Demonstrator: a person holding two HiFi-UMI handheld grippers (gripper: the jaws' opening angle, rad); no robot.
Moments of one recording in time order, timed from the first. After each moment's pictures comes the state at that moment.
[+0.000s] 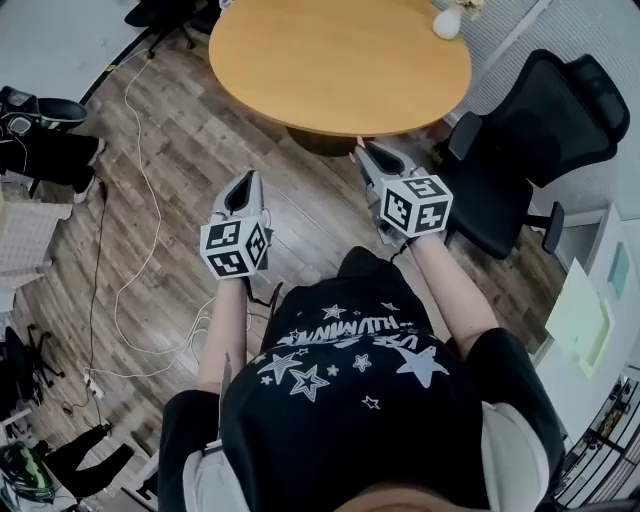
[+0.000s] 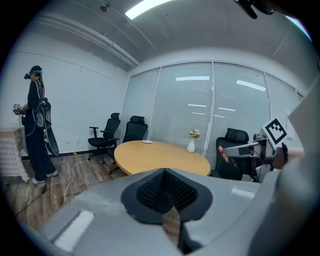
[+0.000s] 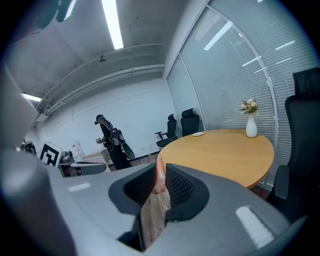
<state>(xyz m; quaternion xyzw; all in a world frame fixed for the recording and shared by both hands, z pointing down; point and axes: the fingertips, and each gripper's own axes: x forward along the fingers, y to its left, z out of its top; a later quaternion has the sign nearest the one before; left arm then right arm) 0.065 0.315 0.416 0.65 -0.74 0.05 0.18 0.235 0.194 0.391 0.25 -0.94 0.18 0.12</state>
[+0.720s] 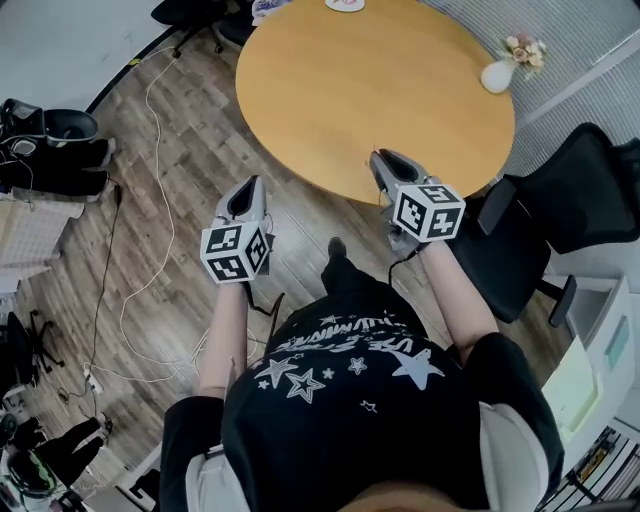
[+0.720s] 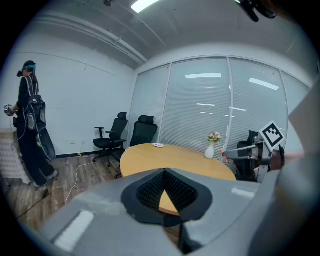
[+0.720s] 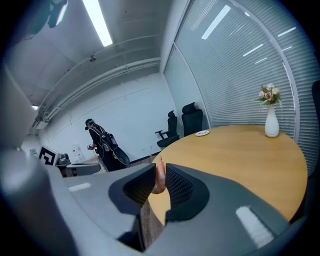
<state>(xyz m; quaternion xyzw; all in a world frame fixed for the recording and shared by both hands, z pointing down) -0.058 0.183 0.418 0.61 -0.76 0.05 0.19 0.118 0.031 0.407 0.22 -0.94 0.21 0.12</state>
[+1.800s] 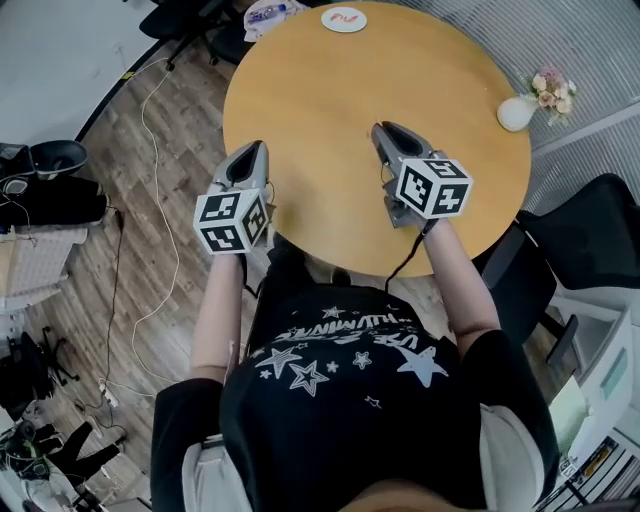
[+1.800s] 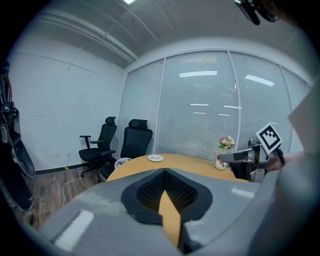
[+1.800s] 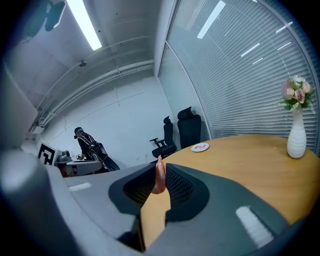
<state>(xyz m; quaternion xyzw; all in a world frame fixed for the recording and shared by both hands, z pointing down) -0.150 -0.051 0.385 0.65 -0.74 0.07 0.16 0.018 -0.182 0.392 0.23 -0.94 0.22 0.09</state>
